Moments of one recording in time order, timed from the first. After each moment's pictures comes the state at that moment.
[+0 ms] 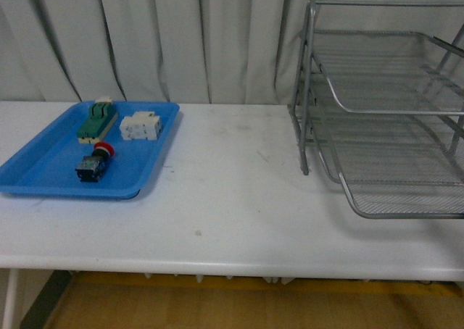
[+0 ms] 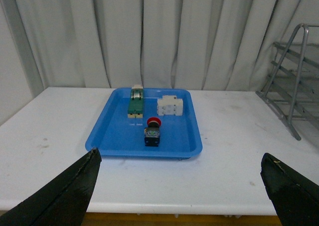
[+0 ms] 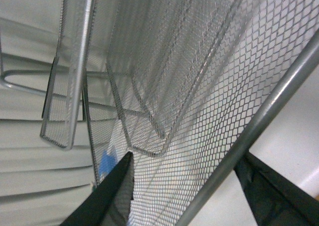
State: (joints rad) left arm 0.00 0.01 0.01 0.00 0.00 0.00; right arm -0.04 1.96 0.41 1.23 -0.10 1.18
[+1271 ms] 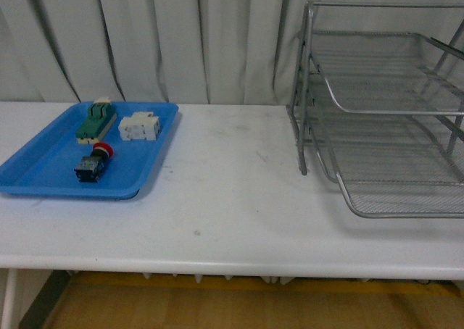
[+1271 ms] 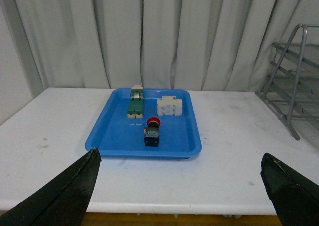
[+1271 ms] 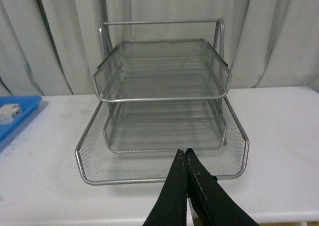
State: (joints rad) left arm 0.00 0.01 0.01 0.00 0.00 0.00; right arm 0.00 0.65 0.01 0.64 0.00 0.01
